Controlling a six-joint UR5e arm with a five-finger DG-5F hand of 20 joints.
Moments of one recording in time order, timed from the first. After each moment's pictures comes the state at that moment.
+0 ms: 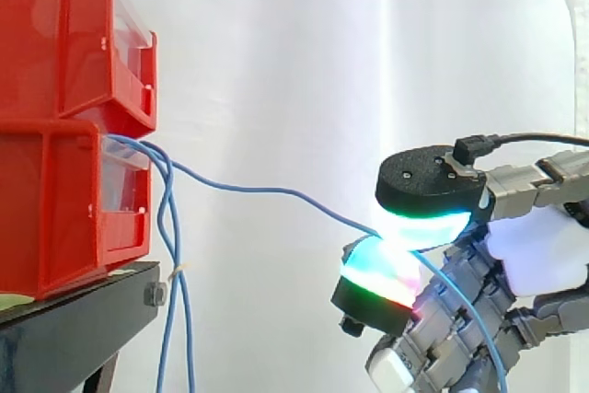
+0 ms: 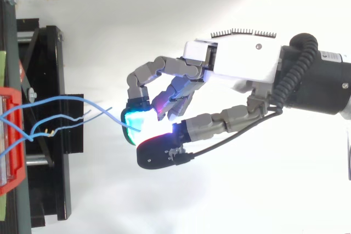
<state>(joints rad) 0.16 -2.23 -1.25 -3.04 -1.23 -0.07</state>
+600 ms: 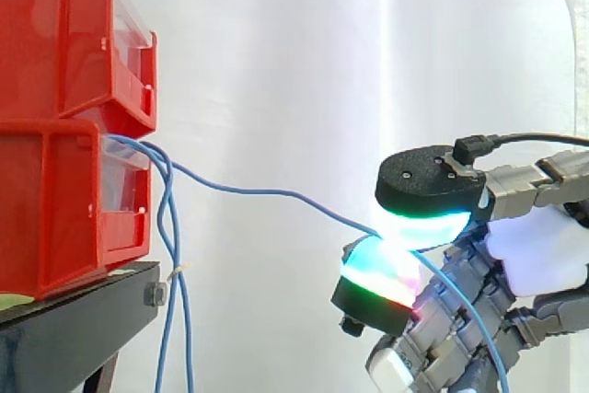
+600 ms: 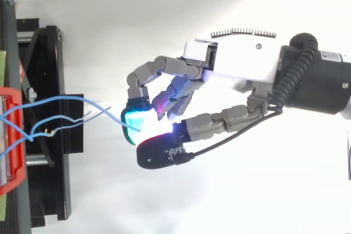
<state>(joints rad) 0.16 -2.23 -1.25 -3.04 -1.23 -0.07</state>
